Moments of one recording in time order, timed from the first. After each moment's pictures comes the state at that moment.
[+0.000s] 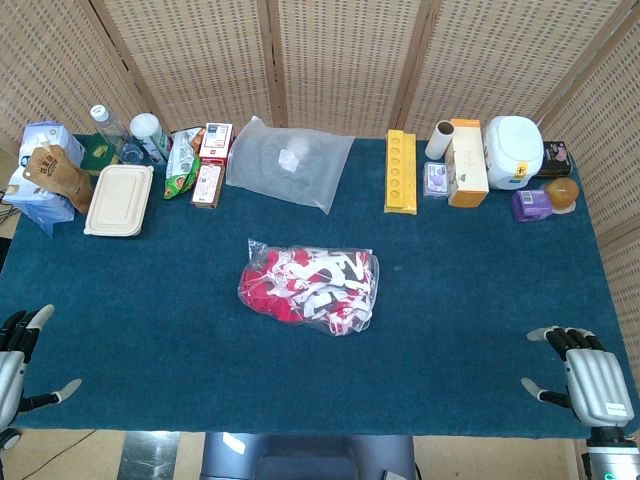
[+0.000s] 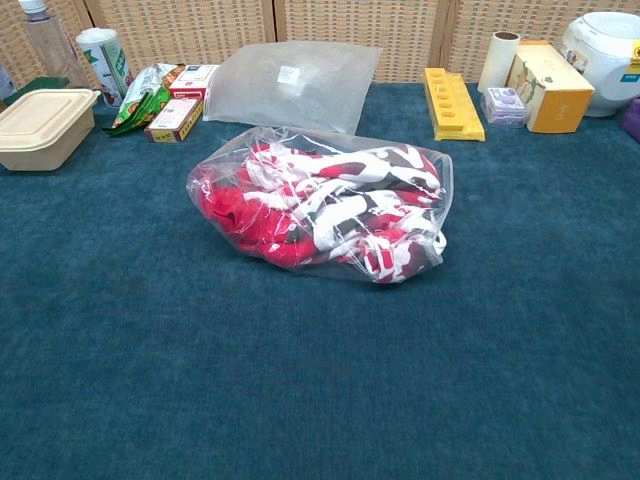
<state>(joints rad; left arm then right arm) 0.02 -0.99 0.05 -1.93 1.50 1.52 0.19 0.02 -1.06 0.01 -1.80 -1.54 1.51 -0.06</state>
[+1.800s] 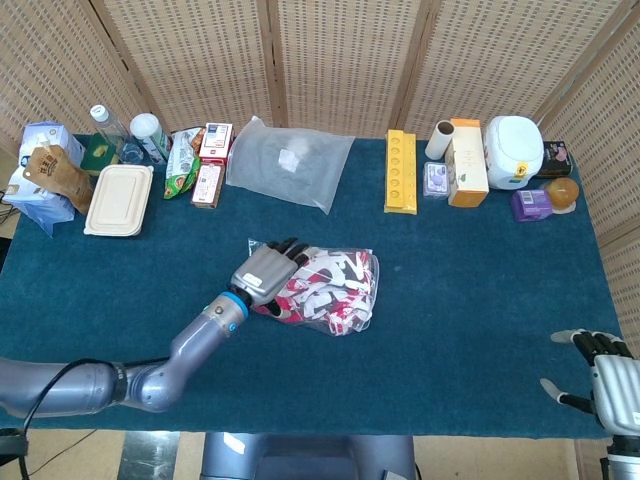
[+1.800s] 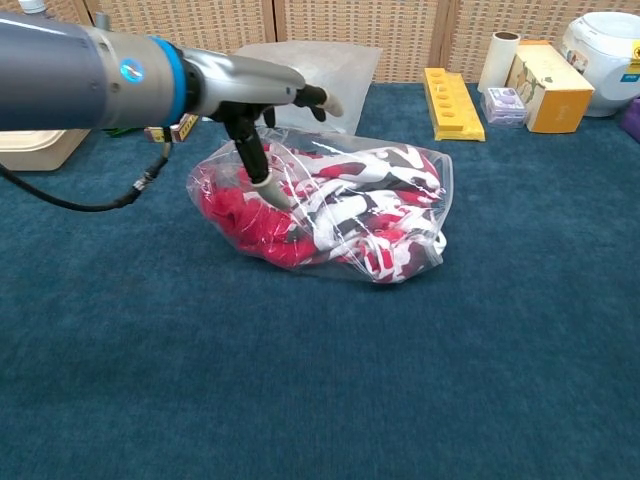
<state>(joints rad) -1.14 -1.45 -0.23 -1.72 0.52 0.82 0.82 -0.02 -1.06 0.03 -1.74 -1.53 1.57 0.04</state>
